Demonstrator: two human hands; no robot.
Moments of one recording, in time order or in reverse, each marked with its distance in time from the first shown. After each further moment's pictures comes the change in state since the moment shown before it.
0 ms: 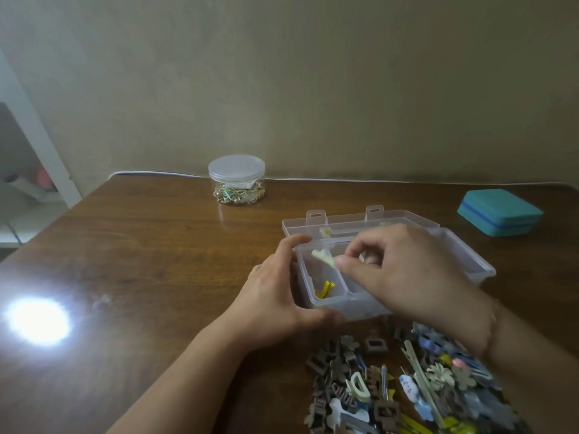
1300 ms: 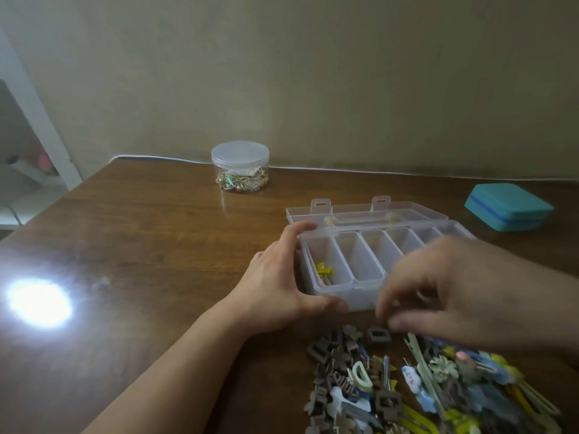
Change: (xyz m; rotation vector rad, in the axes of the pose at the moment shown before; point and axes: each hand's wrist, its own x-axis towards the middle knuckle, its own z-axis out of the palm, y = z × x) left_hand 0.002 0.000 0.000 -0.015 -0.016 0.006; right_hand -0.020 0.008 -0.039 -0.225 -0.519 -0.254
